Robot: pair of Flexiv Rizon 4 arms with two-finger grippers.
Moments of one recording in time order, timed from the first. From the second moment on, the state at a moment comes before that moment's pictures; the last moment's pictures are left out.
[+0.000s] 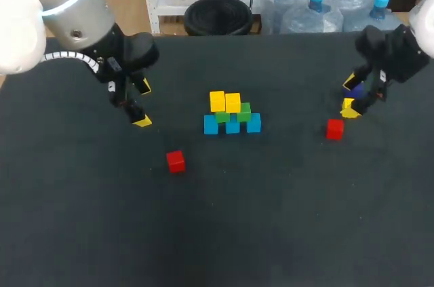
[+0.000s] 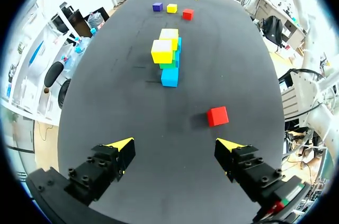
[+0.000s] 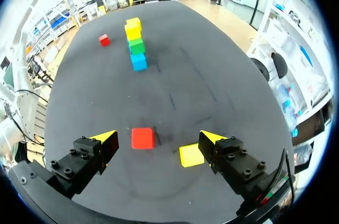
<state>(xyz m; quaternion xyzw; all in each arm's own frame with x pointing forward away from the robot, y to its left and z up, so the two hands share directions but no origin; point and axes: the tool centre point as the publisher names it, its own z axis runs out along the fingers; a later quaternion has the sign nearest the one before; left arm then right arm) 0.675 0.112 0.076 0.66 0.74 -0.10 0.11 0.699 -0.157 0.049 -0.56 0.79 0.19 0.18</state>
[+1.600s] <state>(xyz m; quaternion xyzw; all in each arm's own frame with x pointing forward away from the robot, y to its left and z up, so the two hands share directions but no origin) 0.675 0.112 0.076 0.66 0.74 -0.10 0.11 0.725 -0.191 0.006 -0.62 0.75 0.20 0.15</state>
